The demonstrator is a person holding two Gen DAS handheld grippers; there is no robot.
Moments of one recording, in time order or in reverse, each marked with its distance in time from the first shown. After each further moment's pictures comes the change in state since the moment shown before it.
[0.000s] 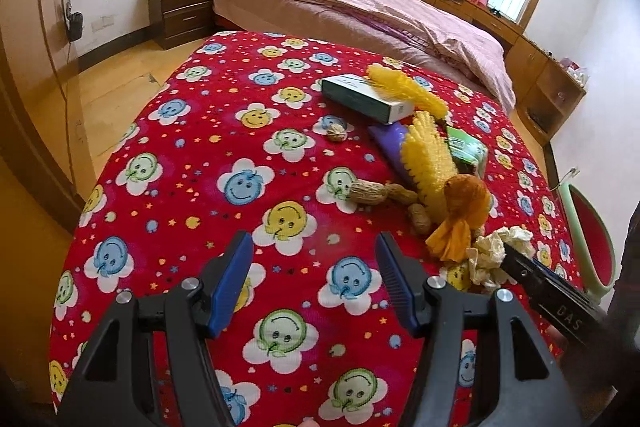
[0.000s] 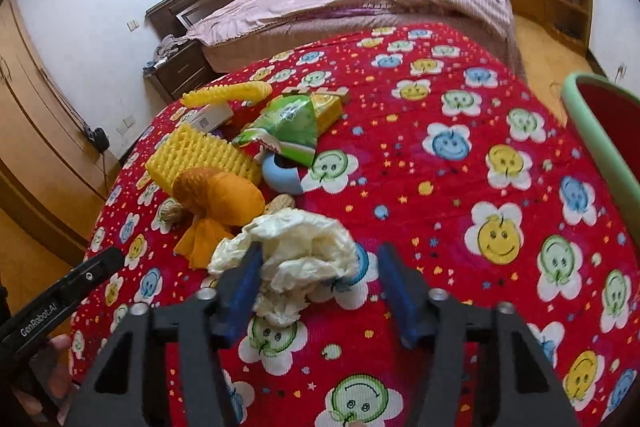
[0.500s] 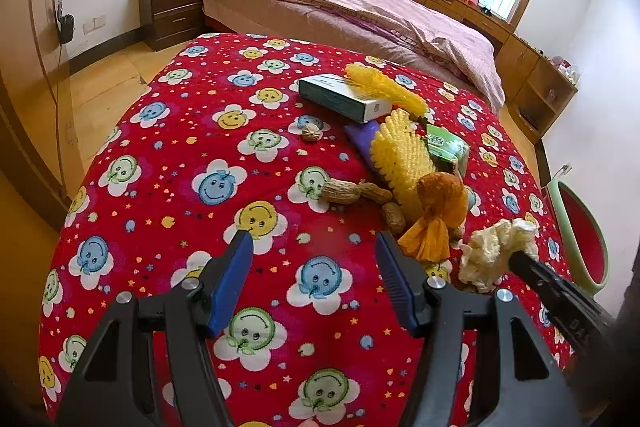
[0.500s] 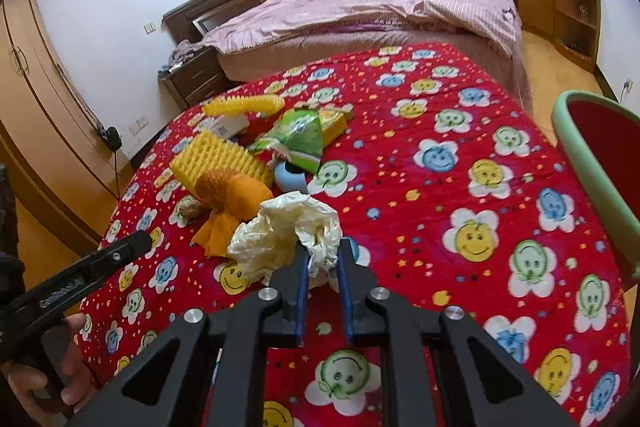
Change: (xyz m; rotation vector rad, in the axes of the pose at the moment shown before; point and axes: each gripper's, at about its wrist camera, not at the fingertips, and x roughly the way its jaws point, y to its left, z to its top) left arm -0.001 -0.016 -0.001 0.009 0.000 -0.028; right arm -0.031 -0.004 -0.006 -0.052 -0.056 0.024
